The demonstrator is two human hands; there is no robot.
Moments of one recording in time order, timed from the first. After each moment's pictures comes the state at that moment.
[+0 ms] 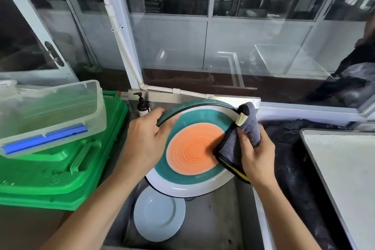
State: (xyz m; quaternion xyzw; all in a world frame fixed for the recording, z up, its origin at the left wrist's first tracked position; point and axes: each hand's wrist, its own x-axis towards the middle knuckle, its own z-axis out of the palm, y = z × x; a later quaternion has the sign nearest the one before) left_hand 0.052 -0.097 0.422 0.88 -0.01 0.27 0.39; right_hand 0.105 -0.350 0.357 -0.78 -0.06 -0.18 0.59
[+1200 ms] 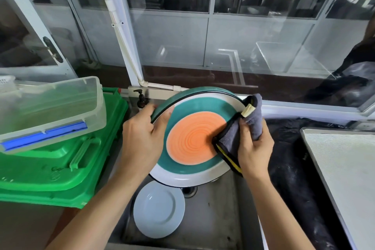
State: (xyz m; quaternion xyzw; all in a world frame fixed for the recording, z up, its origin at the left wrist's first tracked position) left_hand 0.048 -0.099 0.422 0.84 0.03 0.35 0.41; right_hand 0.116 -0.331 0.353 -0.73 -0.02 -0.24 0.64
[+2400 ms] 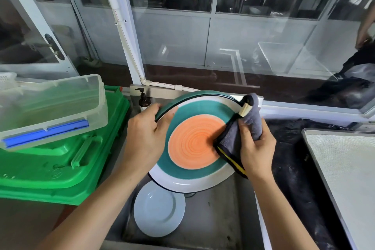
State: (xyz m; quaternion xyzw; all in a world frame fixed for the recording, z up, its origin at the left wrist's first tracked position) left_hand 0.051 -0.094 0.418 0.86 0.03 0.31 0.42; right_hand 0.116 -0.332 0.355 -0.75 -0.04 -0.22 0.62
